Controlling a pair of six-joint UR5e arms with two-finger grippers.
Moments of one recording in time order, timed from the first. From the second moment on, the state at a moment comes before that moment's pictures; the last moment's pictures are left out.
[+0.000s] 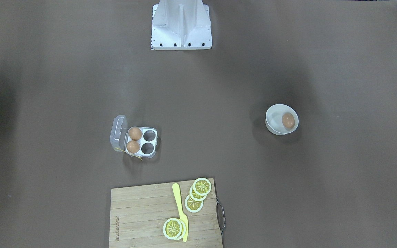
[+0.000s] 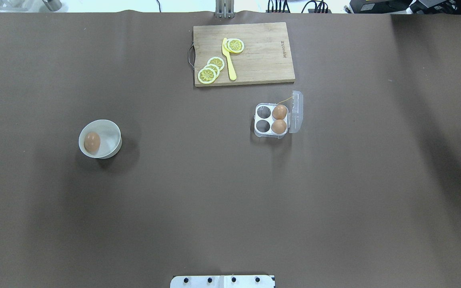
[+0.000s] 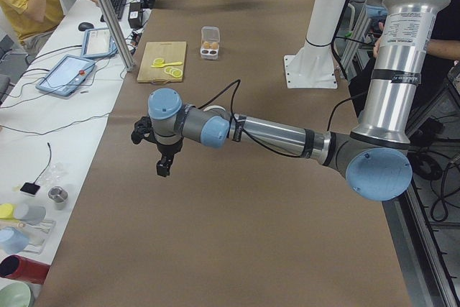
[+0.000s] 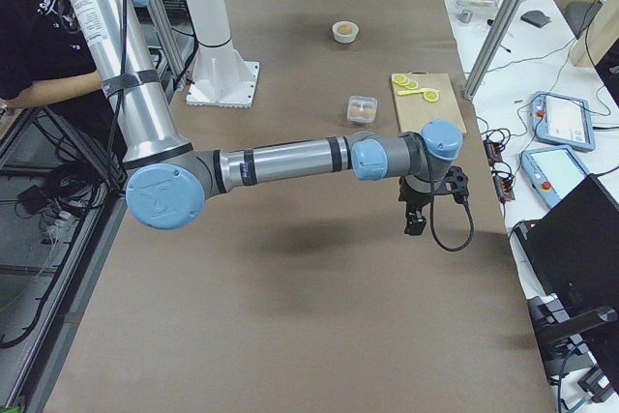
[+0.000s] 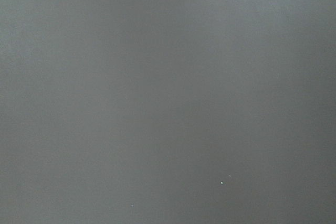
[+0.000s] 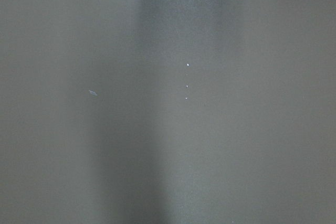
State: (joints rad) left arm -1.47 -1.72 -1.62 -1.71 -2.36 -0.08; right arm 1.43 -1.26 1.43 -1.59 2.35 0.13
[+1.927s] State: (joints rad) left arm -0.90 -1.90 -1.75 -1.72 -2.17 -0.72; right arm 1.43 -1.25 1.43 -1.59 2.35 0.13
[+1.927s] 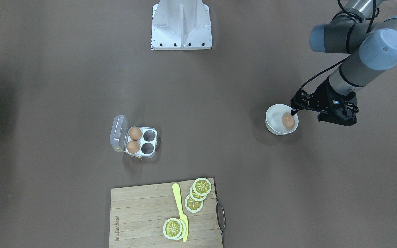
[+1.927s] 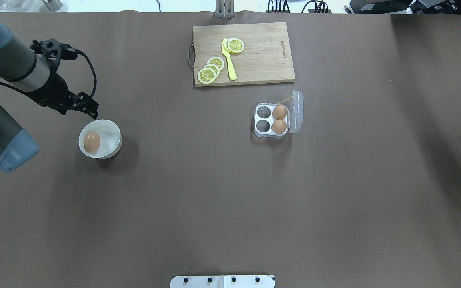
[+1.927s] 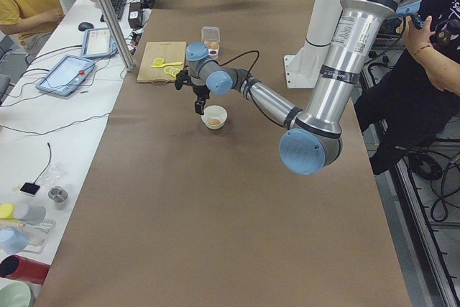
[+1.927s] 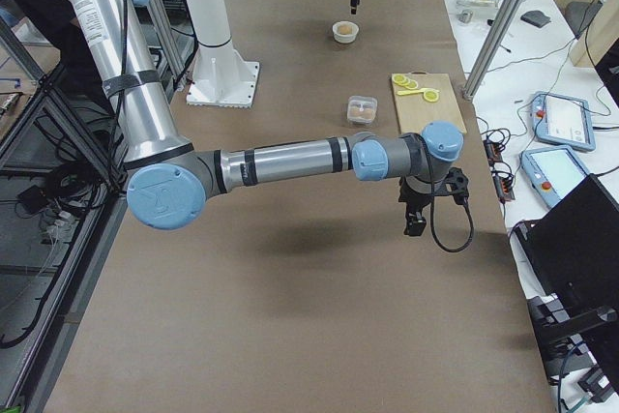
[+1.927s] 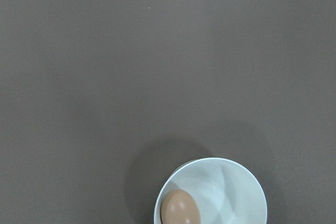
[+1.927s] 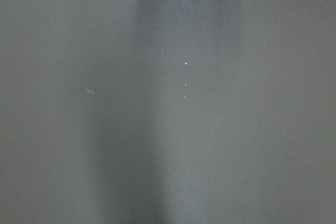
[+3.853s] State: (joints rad) left arm -0.80 -1.88 -1.66 -1.80 -2.14 -0.75; right arm 1.43 -1.26 1.43 -1.59 2.34 0.13
